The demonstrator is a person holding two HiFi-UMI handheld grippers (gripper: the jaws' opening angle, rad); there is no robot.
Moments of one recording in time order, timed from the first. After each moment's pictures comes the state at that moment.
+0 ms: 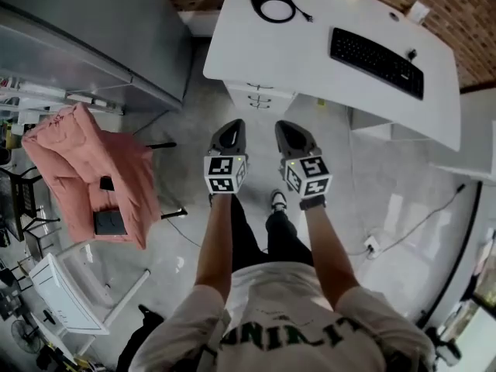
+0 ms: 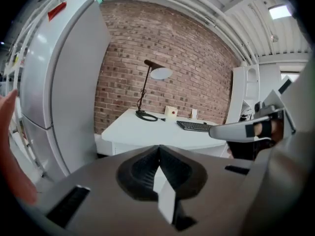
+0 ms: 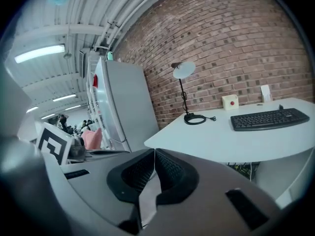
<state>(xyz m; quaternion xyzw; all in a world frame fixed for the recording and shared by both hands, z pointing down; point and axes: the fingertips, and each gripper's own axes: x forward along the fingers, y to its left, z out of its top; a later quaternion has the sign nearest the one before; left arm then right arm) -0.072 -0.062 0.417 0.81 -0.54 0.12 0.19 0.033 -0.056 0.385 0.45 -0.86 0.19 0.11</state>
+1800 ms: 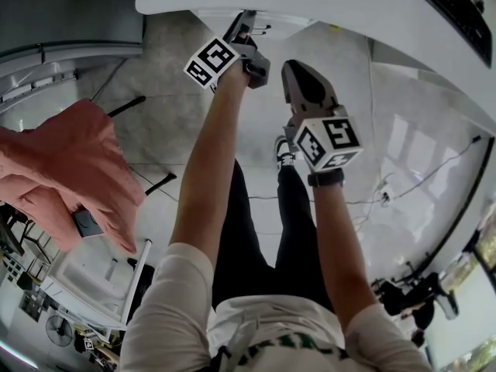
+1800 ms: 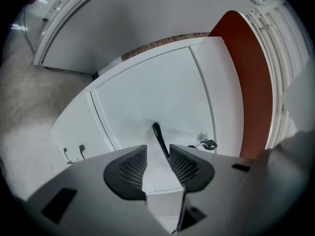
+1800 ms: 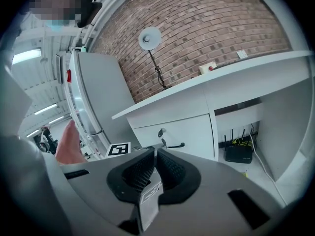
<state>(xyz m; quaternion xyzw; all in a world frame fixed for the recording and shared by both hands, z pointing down) -0.041 -0.249 0.682 0.67 -0.44 -0.22 0.55 0.029 -0.111 0.571 0.51 -0.81 0.28 0.08</state>
